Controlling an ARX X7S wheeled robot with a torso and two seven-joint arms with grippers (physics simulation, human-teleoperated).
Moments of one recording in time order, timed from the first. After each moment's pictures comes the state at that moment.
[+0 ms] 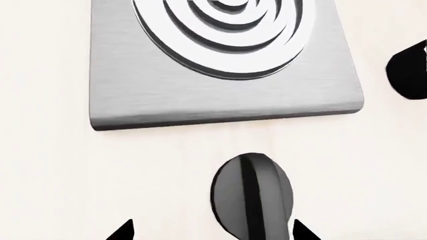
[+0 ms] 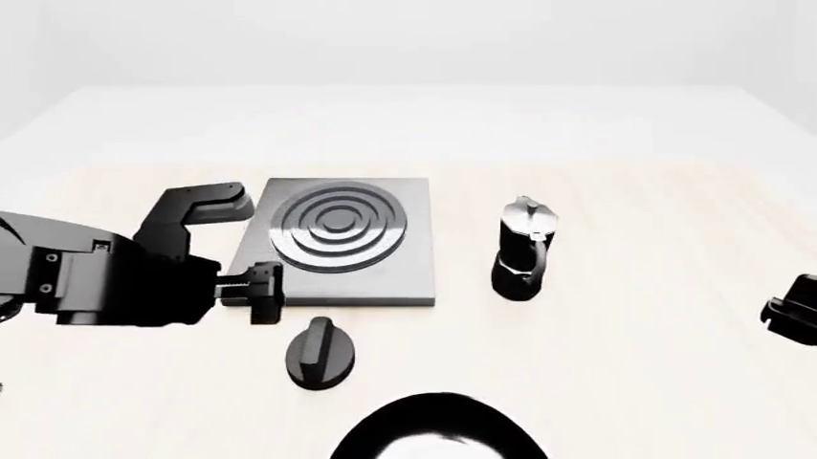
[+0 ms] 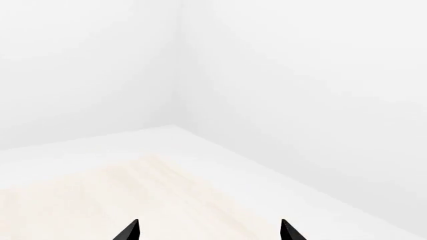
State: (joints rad) left arm -1.14 -0.65 0.50 -0.40 -1.68 -1.40 -0.67; right arm 0.28 0.28 0.47 -0.75 0.01 1.07 0.24
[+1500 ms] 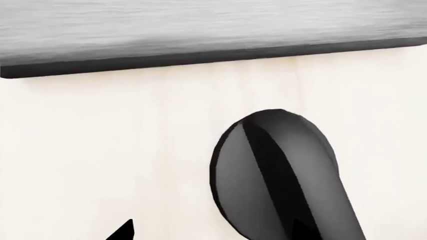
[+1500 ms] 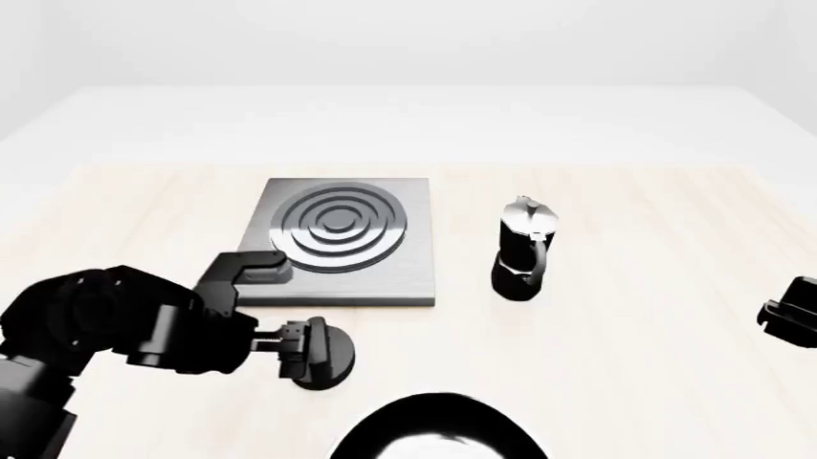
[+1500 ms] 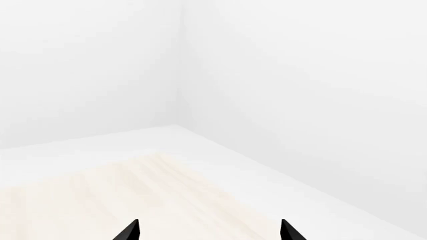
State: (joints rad) left arm -1.08 -0.55 0.73 -0.55 -1.39 -1.26 -0.31; right arm 0.27 0.29 0.47 -0.75 0.03 1.06 0.25
